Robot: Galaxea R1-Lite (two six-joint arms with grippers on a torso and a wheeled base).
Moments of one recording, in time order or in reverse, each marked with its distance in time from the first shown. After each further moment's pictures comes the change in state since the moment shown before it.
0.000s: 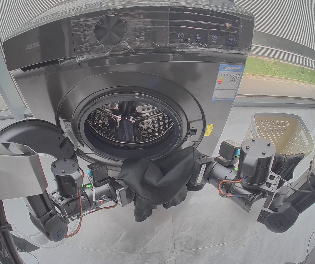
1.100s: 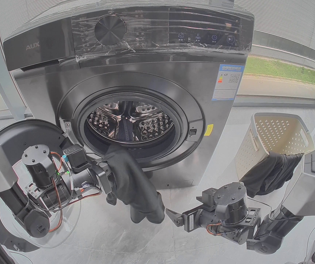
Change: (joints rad) left arm 0.054 -0.201 0.040 0.002 -0.044 -0.014; right arm 0.093 0.147 0.161 0.025 0.047 -0.010
